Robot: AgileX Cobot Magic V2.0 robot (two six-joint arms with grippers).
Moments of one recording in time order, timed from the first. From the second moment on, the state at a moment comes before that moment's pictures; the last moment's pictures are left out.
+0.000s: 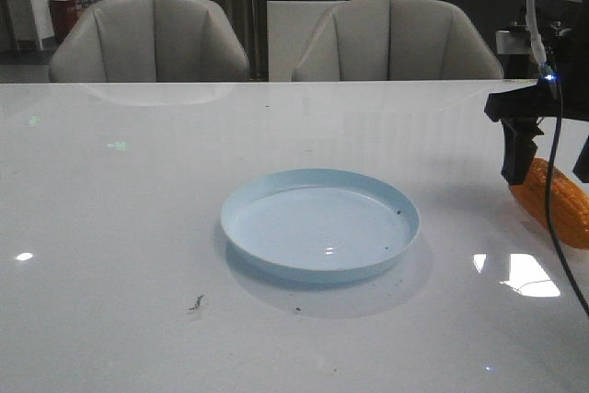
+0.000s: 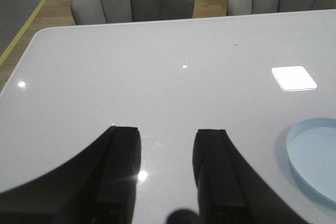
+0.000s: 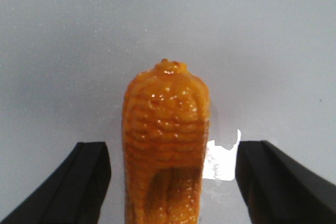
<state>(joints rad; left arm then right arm) -0.20 0.53 -0.79 0.14 0.68 -0.14 0.03 1.94 -1.37 0.06 0.78 0.01</state>
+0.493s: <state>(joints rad) -0.20 0.53 -0.79 0.14 0.67 -0.14 0.03 1.97 -1.37 0.06 0.78 0.01</state>
